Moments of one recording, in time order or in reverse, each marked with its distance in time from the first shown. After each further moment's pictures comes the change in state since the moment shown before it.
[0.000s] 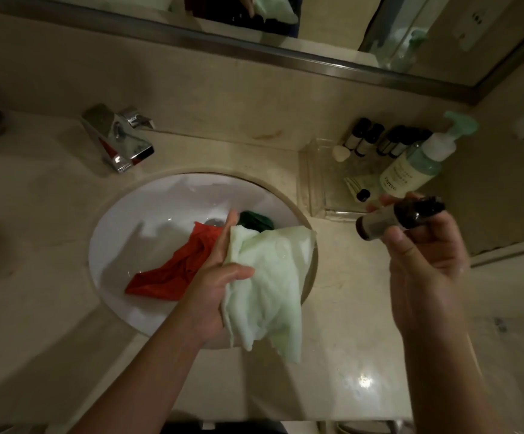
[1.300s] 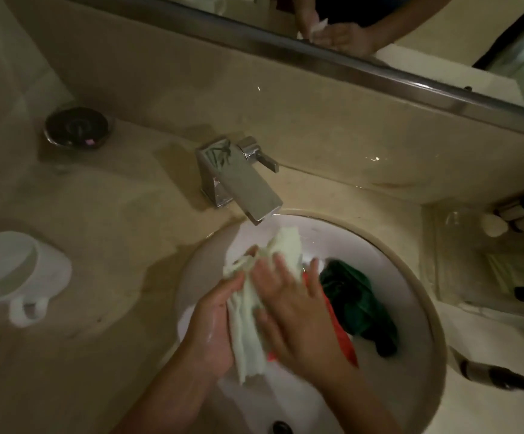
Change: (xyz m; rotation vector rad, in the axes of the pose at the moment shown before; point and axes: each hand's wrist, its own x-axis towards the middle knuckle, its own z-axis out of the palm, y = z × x) left_hand 0.041 0.088 -0.151 -0.511 0.183 -0.022; right_hand 0.015 0.190 0.213 -0.951 -0.798 -0.518
